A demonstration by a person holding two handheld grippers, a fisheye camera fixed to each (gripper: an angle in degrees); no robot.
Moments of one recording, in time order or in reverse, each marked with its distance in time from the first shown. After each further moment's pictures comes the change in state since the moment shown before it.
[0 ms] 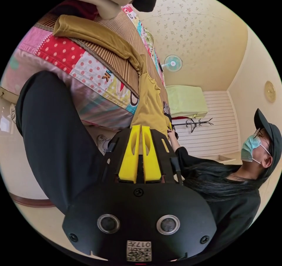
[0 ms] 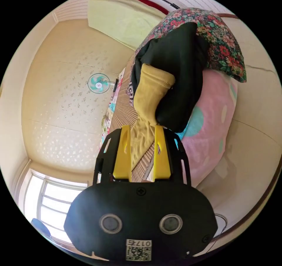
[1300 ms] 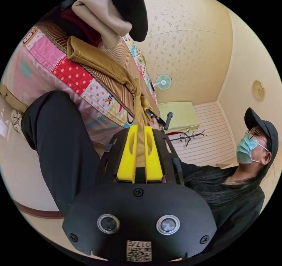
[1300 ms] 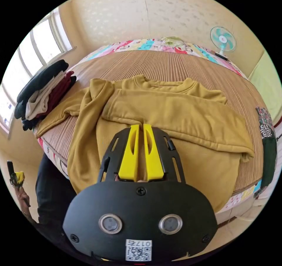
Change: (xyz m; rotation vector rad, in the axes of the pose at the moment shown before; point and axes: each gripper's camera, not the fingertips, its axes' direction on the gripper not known) left arm -0.014 0.023 -0.051 0.224 0.046 0.033; right arm -0.146 0.521 0.342 -0.509 0.295 -1.210
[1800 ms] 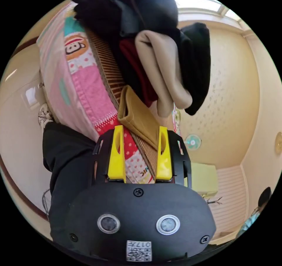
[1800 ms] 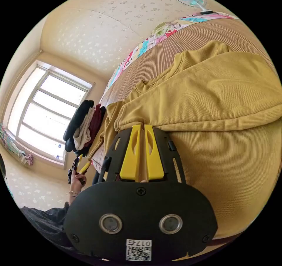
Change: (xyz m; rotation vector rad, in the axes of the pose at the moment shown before) left arm -0.089 -0.090 0.004 0.546 -0.257 -0.352; right arm 0.159 0.053 0.009 0.068 -0.668 0.388
